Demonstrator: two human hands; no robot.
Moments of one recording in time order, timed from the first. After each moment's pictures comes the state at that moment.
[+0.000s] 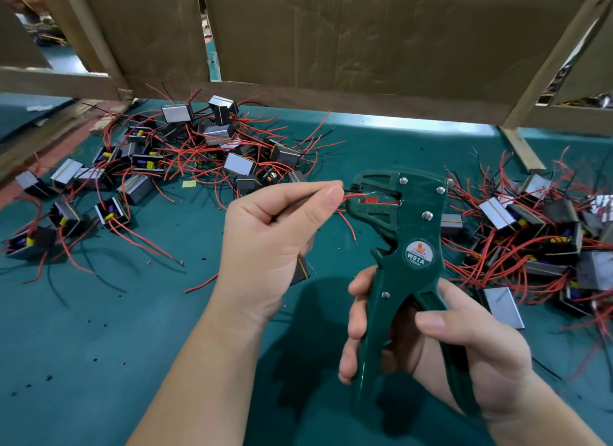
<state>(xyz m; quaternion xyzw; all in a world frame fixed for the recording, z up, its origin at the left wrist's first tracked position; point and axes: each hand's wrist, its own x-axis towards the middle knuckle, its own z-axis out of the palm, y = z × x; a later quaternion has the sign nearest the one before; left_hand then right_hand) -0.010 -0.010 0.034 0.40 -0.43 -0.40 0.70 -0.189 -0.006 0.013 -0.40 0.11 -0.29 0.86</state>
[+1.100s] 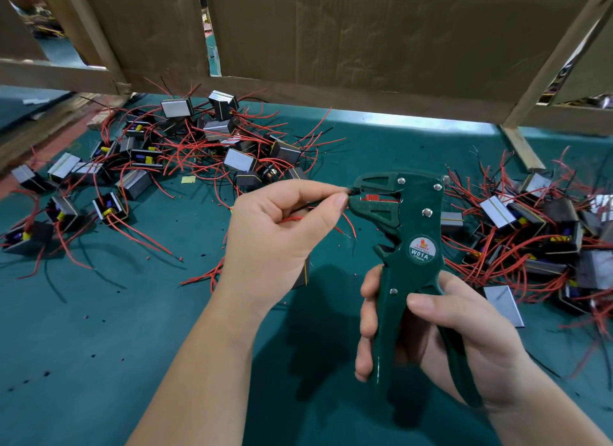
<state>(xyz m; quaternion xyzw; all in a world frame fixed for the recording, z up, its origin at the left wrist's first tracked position) -0.007 -0.013 0.028 0.45 -0.49 -0.34 0.66 -0.192 -0.006 0.012 -0.44 0.21 -0.29 0.82</state>
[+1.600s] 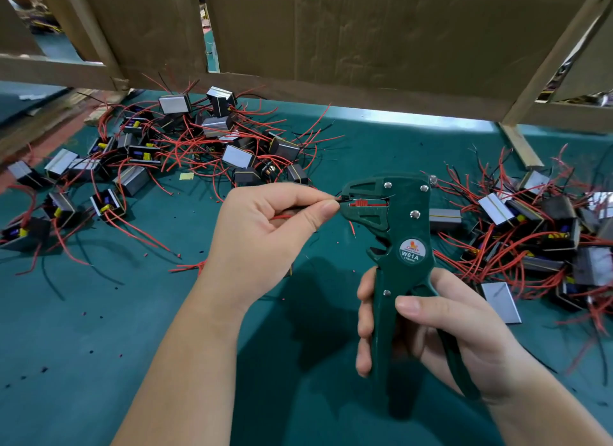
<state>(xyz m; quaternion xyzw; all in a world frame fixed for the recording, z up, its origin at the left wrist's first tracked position) 0.006 -0.009 0.030 0.47 -0.58 -0.29 0.60 -0.194 -0.007 0.011 -0.46 0.26 -0.28 0.80</state>
